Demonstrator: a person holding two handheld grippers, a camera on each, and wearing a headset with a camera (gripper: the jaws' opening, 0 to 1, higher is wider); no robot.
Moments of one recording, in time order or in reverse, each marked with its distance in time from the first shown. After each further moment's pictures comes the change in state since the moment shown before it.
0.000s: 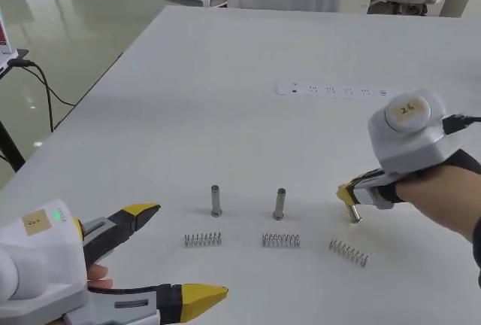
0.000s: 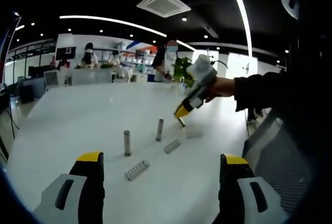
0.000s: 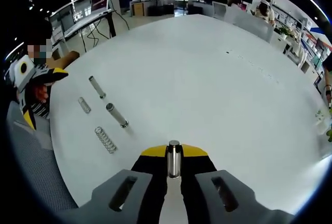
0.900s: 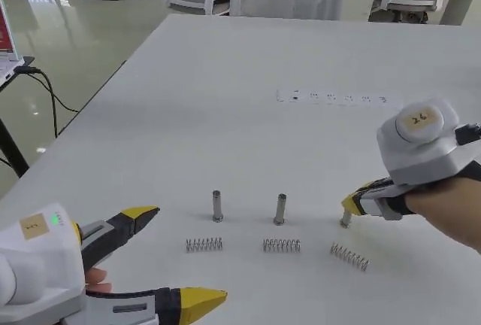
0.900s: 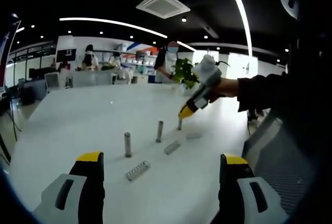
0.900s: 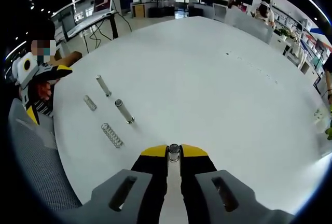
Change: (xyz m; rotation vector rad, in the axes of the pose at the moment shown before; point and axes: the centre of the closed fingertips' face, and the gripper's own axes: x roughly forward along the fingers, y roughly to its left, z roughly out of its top) left arm -0.006 -0.002 0.003 0.011 -0.006 0.009; right arm -0.013 0.009 -0.007 0.000 -0.013 0.006
